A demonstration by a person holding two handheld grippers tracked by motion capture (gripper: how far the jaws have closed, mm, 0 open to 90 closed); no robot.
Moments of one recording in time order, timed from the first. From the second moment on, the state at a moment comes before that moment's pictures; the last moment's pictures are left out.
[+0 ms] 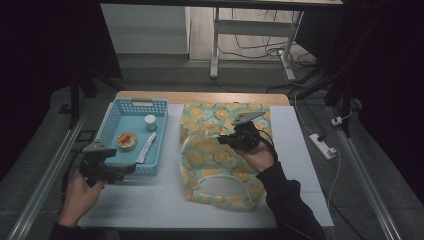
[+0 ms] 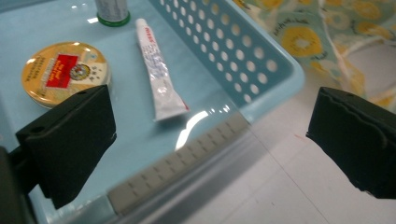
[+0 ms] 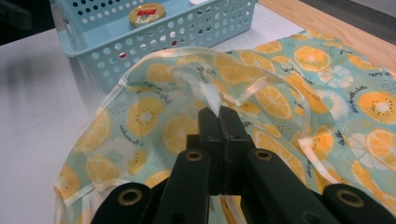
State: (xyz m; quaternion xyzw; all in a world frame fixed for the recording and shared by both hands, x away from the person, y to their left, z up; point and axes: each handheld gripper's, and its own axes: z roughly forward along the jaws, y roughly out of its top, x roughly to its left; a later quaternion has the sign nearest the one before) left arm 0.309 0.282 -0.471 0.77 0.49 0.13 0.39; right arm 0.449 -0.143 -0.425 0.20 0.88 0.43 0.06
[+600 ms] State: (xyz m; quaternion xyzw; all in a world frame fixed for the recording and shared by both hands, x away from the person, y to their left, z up) left arm 0.362 0.293 -0.466 0.77 0.52 0.11 0.36; right arm 0.449 -0.142 -0.425 0.20 0.88 0.43 0.06
